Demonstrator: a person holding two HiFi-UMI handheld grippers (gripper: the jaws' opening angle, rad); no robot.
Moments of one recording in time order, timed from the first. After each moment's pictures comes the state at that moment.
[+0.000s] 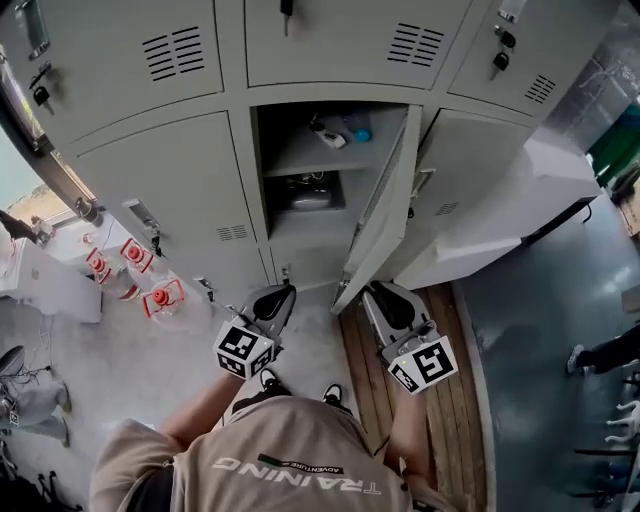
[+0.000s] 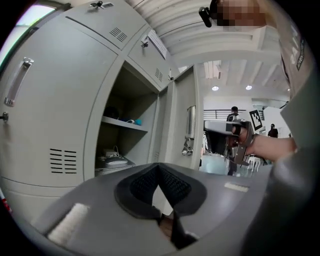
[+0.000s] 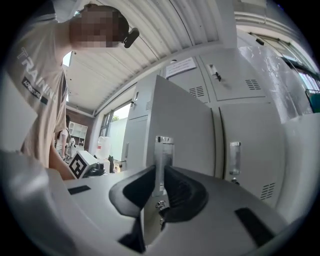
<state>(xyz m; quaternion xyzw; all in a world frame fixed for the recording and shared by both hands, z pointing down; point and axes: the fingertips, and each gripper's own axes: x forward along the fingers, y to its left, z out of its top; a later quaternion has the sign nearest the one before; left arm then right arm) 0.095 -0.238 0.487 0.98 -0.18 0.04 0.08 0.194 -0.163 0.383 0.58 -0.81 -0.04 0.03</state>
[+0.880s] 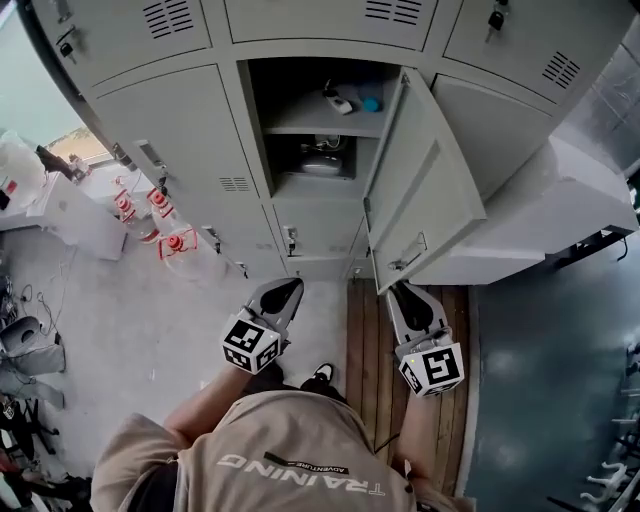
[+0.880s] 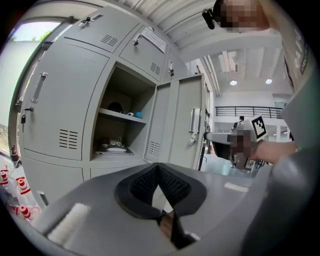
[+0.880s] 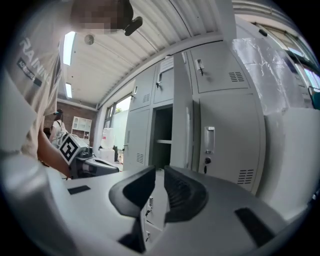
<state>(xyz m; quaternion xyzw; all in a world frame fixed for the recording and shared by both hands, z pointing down) 0.138 -0.155 0.508 0.95 -0.28 0.06 0.11 0.290 -0.094 0.432 0.57 -0.82 0.00 0.07</state>
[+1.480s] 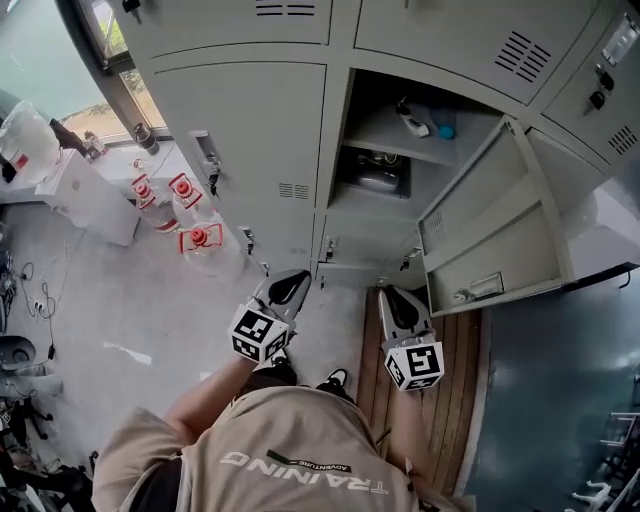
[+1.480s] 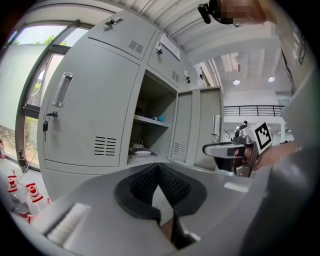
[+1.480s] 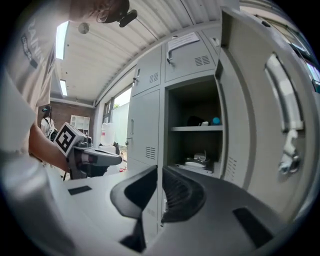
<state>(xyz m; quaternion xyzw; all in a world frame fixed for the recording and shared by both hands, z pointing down) 0.031 -0.229 0.519 0.95 -0.31 0.06 0.10 0.168 -0.175 0.487 0.57 -0.82 0.04 0.09</state>
